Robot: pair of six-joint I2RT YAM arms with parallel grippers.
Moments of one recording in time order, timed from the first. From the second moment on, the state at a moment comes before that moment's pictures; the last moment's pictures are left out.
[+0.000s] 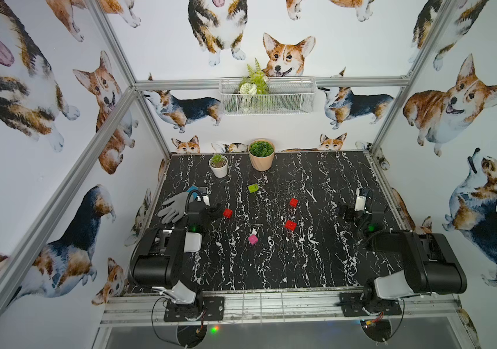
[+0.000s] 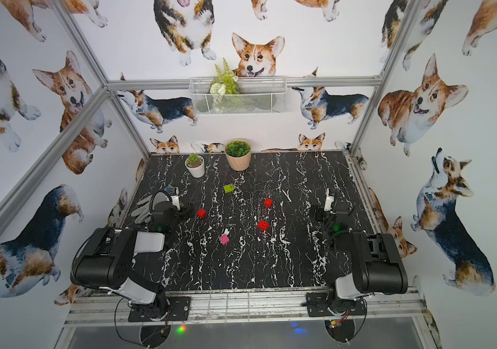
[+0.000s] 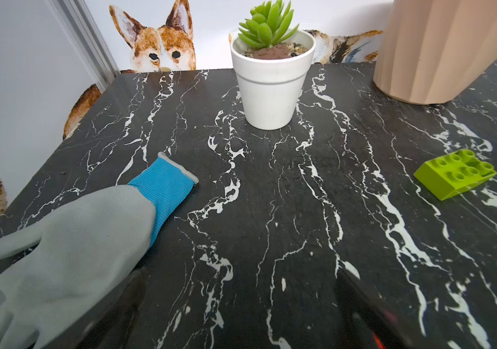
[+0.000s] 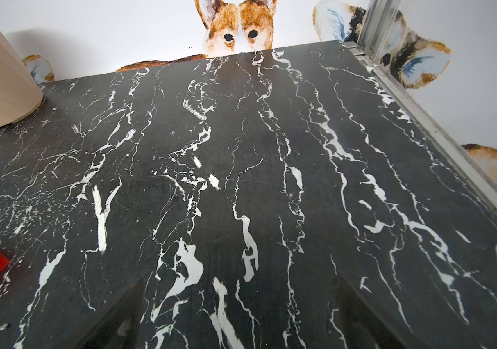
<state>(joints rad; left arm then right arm) -0.08 1.57 0.39 0.78 -0.11 0.01 -0.02 1.45 0.34 0.67 -0.05 0.08</state>
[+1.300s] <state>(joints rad) -0.06 1.50 0.43 0.68 -0.07 0.01 -0.03 1.38 0.37 0.59 -0.11 0.07</state>
